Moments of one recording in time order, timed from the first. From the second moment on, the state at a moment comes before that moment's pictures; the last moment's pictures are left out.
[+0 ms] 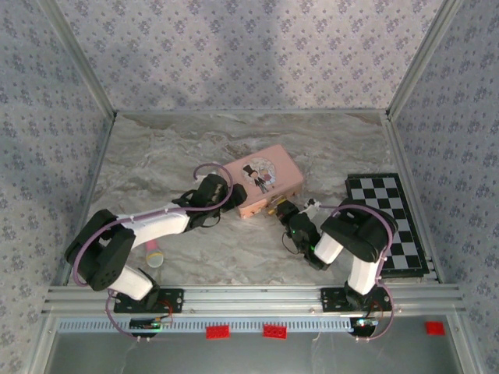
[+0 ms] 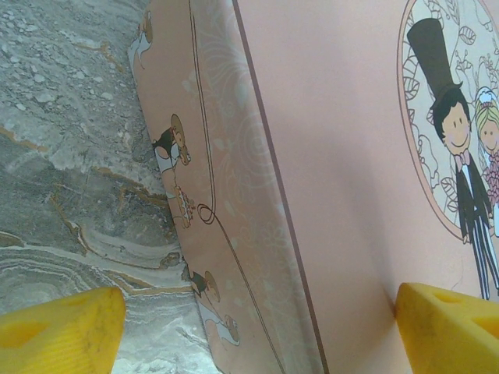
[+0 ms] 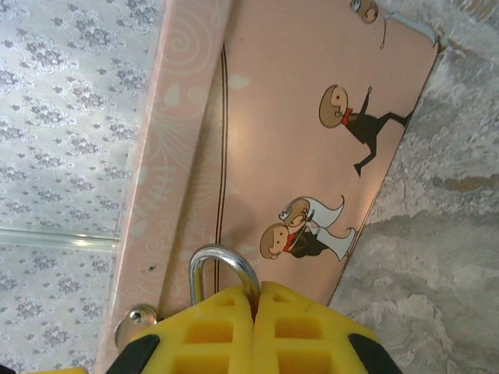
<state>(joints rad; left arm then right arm) -0.72 1.49 0.72 0.01 -0.09 -1.02 0.80 1.79 0.24 1.26 0.49 1.38</state>
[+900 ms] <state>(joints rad) -0.70 1.34 0.64 -0.04 -0.10 -0.92 0.70 1.10 0.25 0.52 0.46 1.12</state>
